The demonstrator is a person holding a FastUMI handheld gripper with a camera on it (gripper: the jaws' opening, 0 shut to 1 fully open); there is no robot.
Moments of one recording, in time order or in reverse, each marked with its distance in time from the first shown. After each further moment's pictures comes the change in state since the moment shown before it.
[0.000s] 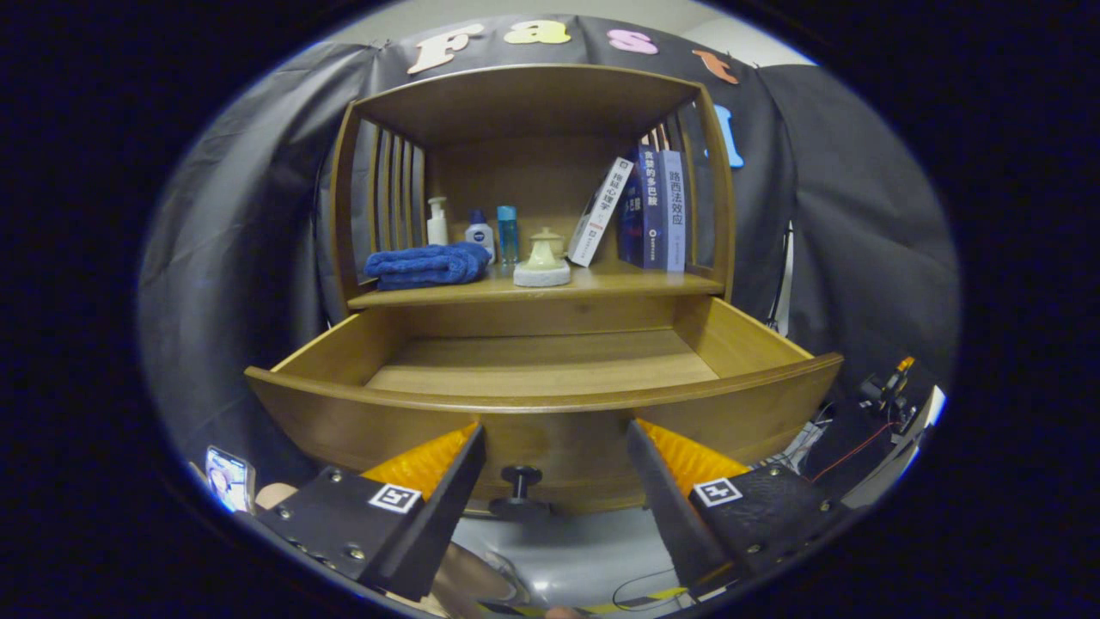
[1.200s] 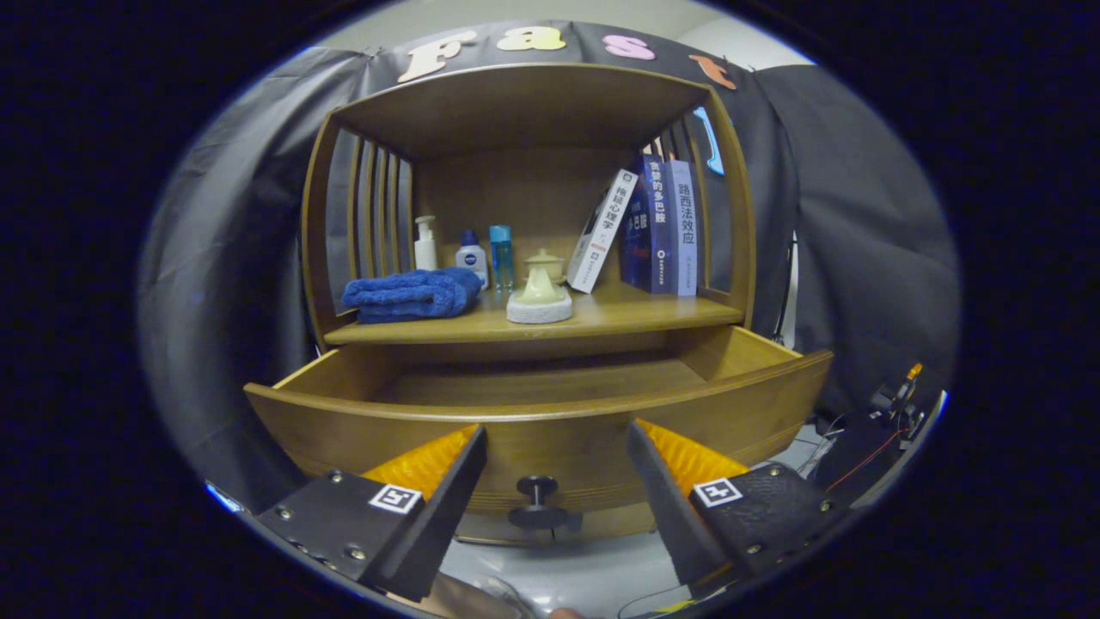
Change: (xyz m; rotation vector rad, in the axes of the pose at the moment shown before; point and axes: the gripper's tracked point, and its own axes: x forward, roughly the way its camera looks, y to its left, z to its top) arm 0.060 0.008 0.034 0.022 -0.062 -0.023
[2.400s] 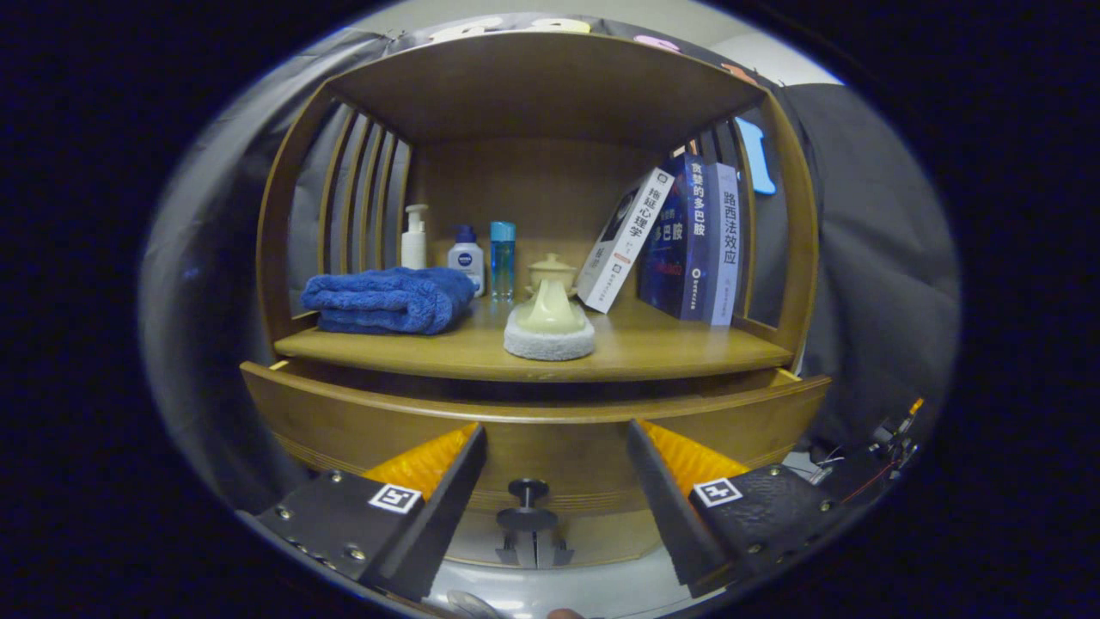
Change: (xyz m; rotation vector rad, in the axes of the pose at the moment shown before) arm 0.086 0.017 0.023 -0.087 -0.027 -0.010
